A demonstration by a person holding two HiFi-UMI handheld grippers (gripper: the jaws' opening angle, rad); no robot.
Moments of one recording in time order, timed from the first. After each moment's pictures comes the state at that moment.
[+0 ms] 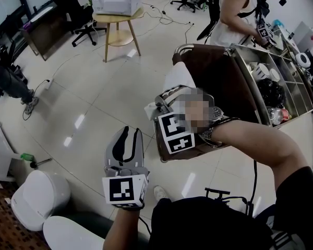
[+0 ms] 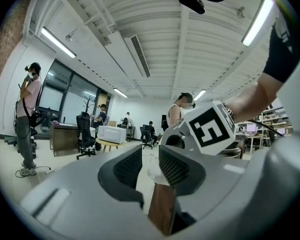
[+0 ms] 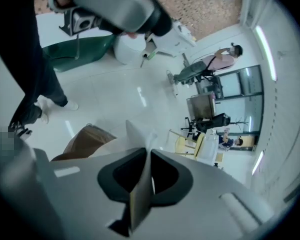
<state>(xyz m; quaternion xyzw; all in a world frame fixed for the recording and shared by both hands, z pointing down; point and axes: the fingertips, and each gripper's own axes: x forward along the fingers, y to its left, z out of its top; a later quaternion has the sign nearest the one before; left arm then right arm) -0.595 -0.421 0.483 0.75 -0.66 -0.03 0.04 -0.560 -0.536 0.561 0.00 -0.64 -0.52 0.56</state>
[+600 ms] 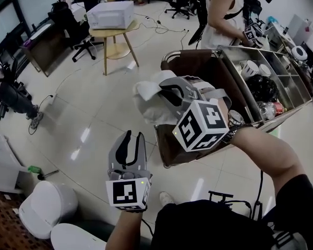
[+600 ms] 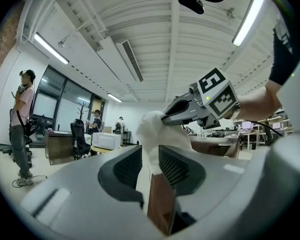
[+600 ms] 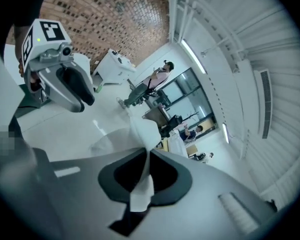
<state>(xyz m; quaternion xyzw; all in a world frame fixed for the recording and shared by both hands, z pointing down) -0.530 -0.395 0.442 0.76 -0.64 -0.02 0.00 -0.504 -0.485 0.372 0.17 -0.82 -0.44 0.32</state>
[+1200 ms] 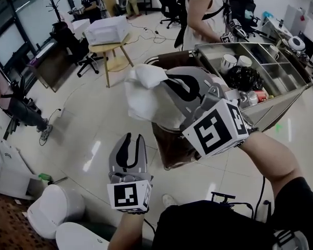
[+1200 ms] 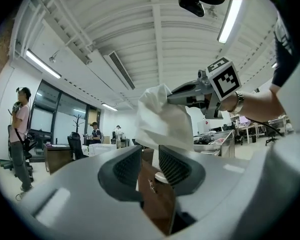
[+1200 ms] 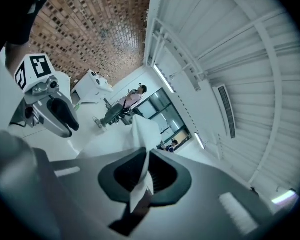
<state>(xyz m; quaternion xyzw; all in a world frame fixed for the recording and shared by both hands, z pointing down) -0.386 -0.314 0.385 0.76 -0.64 0.00 -0.06 -0.330 -0.364 0.225 0.26 -0.86 -0.43 0.14</state>
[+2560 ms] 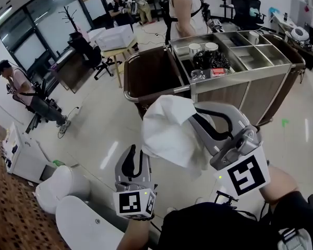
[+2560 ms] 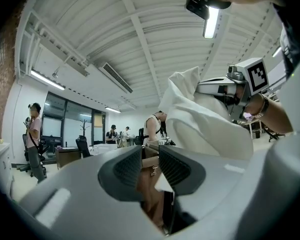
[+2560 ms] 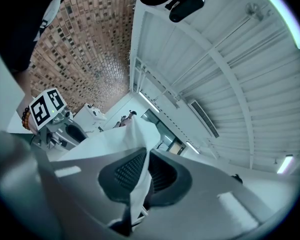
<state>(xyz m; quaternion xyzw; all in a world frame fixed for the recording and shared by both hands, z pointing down) -0.058 -0.129 0.391 0.73 -0.68 0.03 -0.09 0.072 -0.108 0.189 0.22 -0.85 -0.47 -0.10</state>
